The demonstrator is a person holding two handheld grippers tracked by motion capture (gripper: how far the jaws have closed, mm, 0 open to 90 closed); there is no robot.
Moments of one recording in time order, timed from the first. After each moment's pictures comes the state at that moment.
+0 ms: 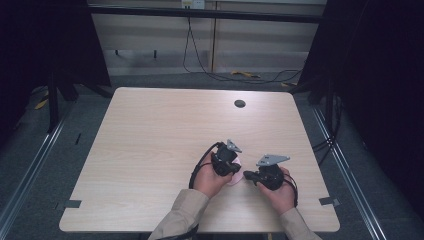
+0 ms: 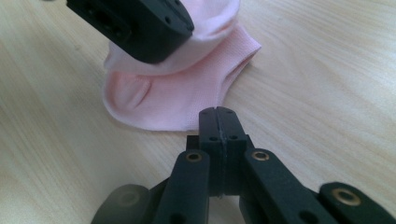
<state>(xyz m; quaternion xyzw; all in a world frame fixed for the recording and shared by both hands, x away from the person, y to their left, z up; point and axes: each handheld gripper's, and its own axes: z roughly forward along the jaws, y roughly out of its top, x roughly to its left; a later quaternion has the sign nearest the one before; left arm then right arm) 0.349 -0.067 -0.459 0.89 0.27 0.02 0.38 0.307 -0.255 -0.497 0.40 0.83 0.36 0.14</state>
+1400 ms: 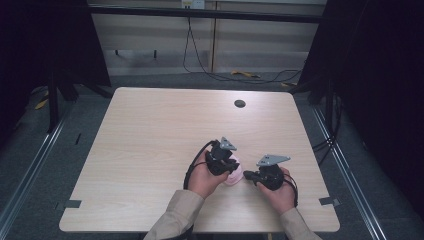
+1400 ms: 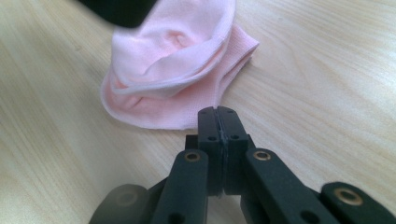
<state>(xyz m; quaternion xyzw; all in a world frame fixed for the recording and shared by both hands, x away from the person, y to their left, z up) 0.351 -0.047 -0.446 0.87 0.28 0.04 0.41 0.306 -0.256 -0.498 0.40 0.83 0.37 0.13</state>
